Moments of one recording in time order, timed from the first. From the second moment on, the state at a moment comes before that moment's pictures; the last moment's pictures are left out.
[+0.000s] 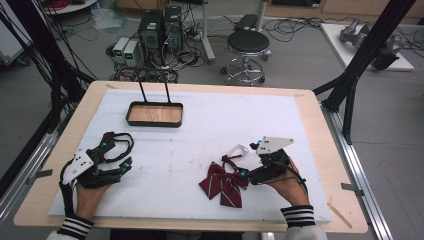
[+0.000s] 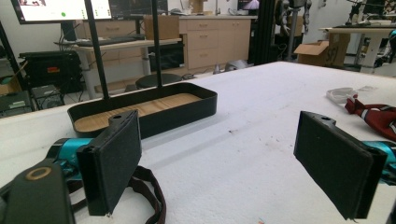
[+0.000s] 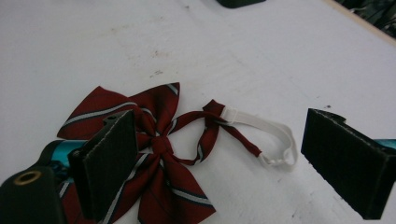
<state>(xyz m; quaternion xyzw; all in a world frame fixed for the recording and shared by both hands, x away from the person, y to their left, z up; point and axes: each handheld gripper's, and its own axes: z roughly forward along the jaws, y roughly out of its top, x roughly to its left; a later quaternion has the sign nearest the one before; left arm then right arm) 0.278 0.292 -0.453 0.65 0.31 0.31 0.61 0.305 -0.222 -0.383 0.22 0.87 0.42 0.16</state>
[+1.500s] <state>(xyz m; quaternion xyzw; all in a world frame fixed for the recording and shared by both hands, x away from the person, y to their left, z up) 0.277 0.291 -0.453 0.65 0.31 0.31 0.61 0.318 -0.190 -0.416 0.14 0.96 0.23 0.05</state>
